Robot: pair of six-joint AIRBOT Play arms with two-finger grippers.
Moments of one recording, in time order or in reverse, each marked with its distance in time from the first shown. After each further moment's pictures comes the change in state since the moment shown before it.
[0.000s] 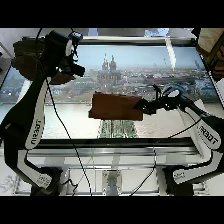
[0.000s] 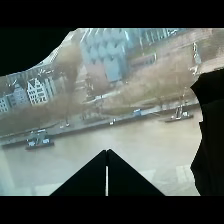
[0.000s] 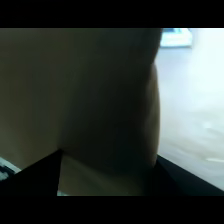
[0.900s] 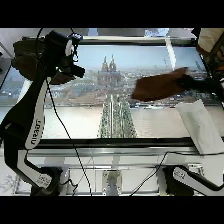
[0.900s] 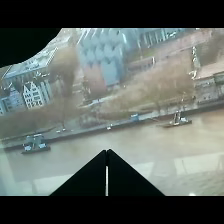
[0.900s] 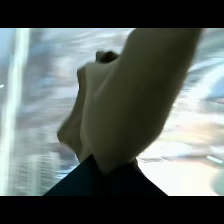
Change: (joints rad) left arm 0.000 0.000 0.000 -0.010 -0.030 0.003; right arm -0.453 0.491 0.117 -0.245 0.029 -0.014
